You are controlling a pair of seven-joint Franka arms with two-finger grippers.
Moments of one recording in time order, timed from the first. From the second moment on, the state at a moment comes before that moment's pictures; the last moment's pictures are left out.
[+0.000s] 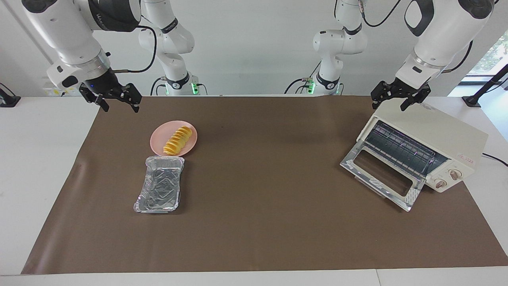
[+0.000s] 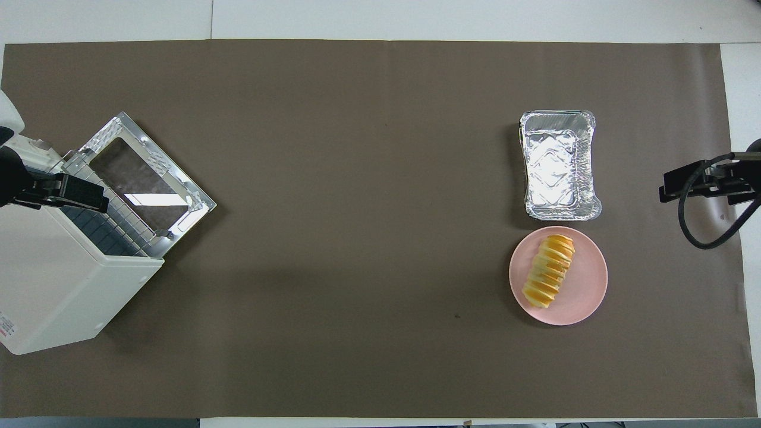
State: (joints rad) left arm -0.11 -0.04 0.04 -1.66 -0.02 1.54 0.07; right arm -0.11 -0.03 0.07 -1.66 0.00 1.55 0.02
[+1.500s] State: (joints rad) left arm -0.11 -0.04 0.04 -1.66 -0.02 1.54 0.07; right arm 0.10 -0.13 0.09 -2.31 0.01 2.14 0.47
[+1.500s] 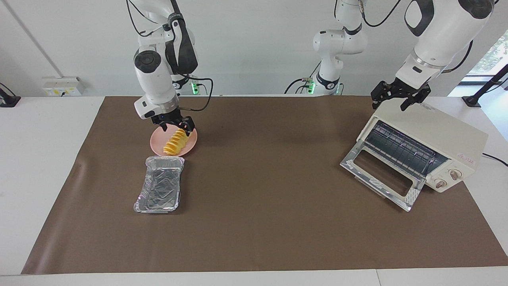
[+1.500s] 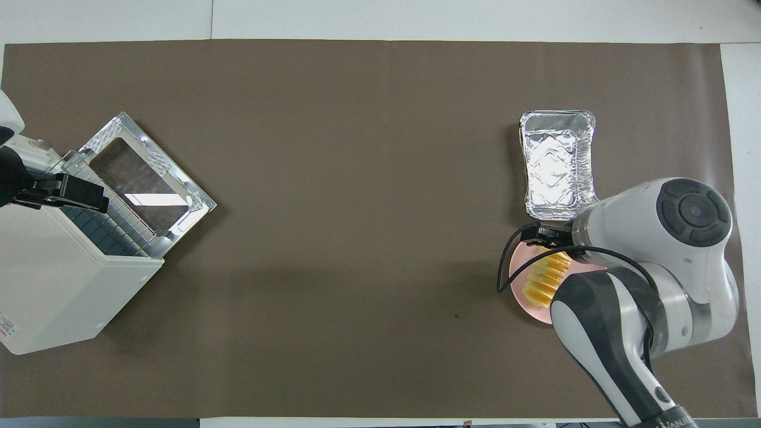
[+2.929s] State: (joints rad) left arm -0.11 -0.04 0.04 -1.66 -0.02 1.54 0.07; right arm 0.05 -0.09 0.09 -2.54 0.01 2.41 0.55
